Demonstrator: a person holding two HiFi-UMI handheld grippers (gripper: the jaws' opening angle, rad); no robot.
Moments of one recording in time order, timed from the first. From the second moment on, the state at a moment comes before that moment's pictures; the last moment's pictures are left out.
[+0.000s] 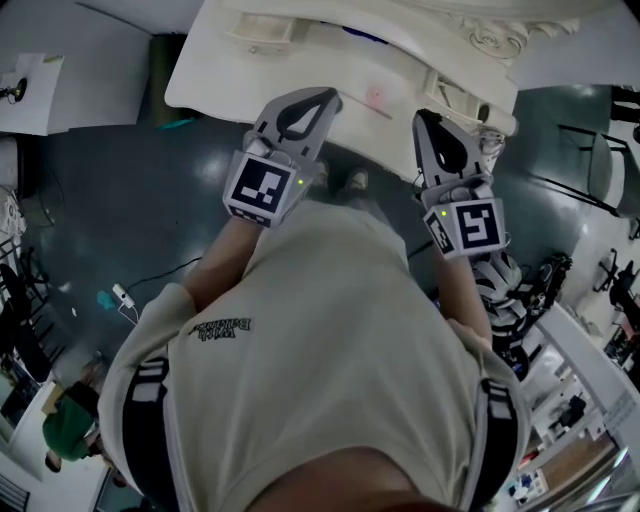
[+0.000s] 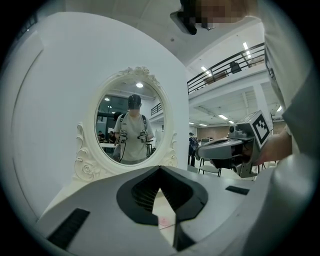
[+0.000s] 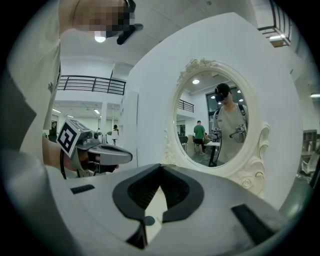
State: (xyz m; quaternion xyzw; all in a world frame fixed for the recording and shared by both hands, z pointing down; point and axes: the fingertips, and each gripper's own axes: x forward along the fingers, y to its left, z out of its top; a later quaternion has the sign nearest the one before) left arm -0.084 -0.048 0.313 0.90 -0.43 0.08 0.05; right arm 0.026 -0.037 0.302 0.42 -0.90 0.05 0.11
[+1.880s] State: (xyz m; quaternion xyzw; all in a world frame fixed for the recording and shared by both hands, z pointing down) left arm -0.029 -0.095 0.591 0.86 -0.38 0.23 0.23; right arm 0.022 -0.085 0.643 0.22 -0.86 0.13 0.45
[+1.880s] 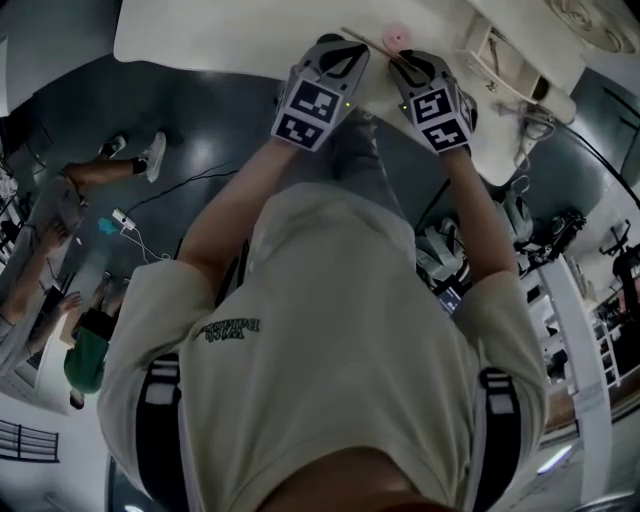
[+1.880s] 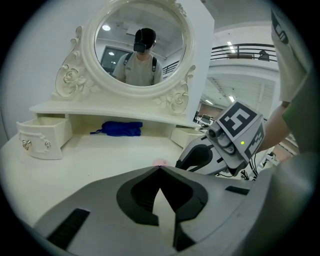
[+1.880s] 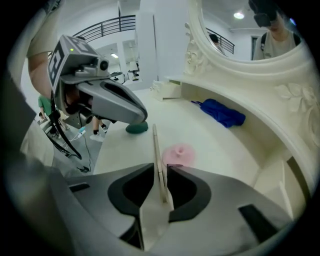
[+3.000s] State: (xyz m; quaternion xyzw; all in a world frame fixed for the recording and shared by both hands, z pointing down) left arm -0.027 -0.103 0.492 0.88 -0.40 0.19 0.16; right arm 0.012 -0.099 0.486 0.29 -0.90 0.04 0.34
